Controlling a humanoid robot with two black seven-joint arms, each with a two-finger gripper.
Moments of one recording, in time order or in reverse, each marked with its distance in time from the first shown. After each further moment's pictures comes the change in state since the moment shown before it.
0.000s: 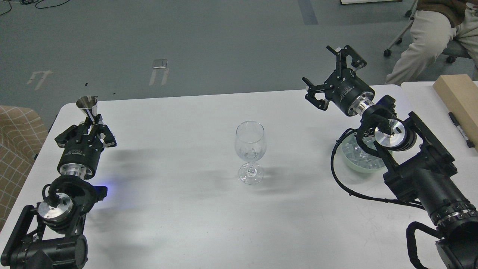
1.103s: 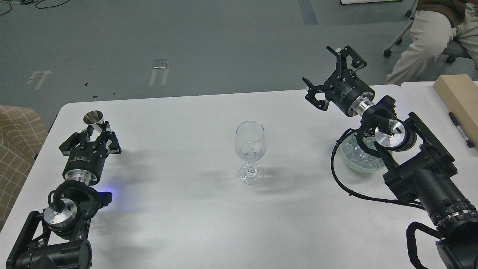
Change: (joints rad) left arm 0.024 -0.019 0.005 0.003 -0.010 -0.003 0.000; right arm -0.001 0.000 0.000 0.000 0.000 0.000 0.000
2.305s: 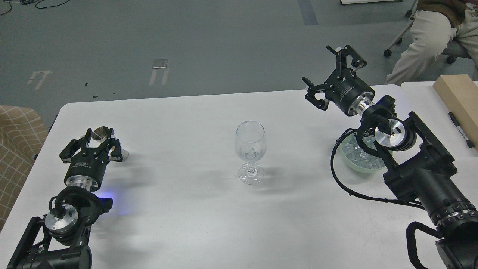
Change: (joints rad) left arm 0.028 -0.002 0.009 0.002 0.002 -0.006 -0.002; right arm 0.002 0.001 0.000 0.001 0.000 0.000 0.000
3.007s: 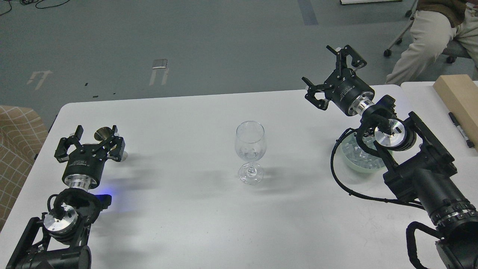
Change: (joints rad) left arm -0.001 0.005 0.002 -0.001 0.007 -0.091 0.001; right arm 0.000 0.000 0.002 0.000 0.000 0.000 0.000
